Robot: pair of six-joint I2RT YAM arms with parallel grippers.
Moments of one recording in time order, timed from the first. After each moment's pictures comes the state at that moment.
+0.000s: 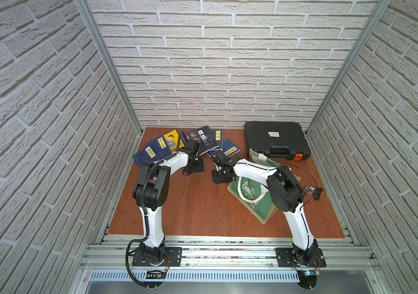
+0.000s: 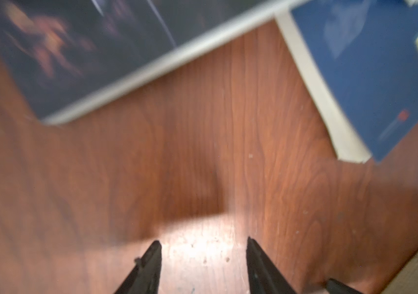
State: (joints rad) left arm -0.31 1.98 1.42 -0.59 0.10 -0.38; right arm 0.67 2.24 1.74 -0.71 -0.05 0.55
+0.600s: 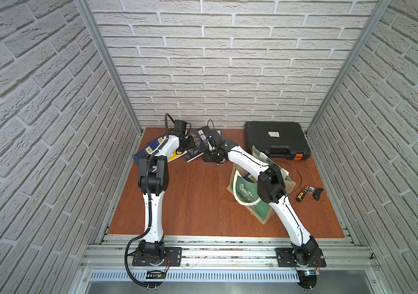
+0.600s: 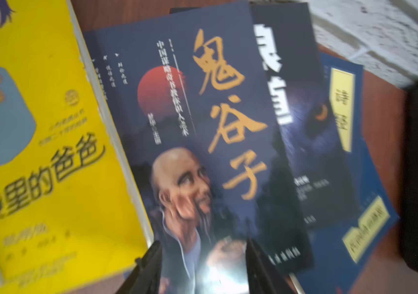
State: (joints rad) left arm -0.16 2.30 1.95 -0.64 0.16 -0.39; right arm 0.59 2.54 2.36 -0.76 -0.08 0.57
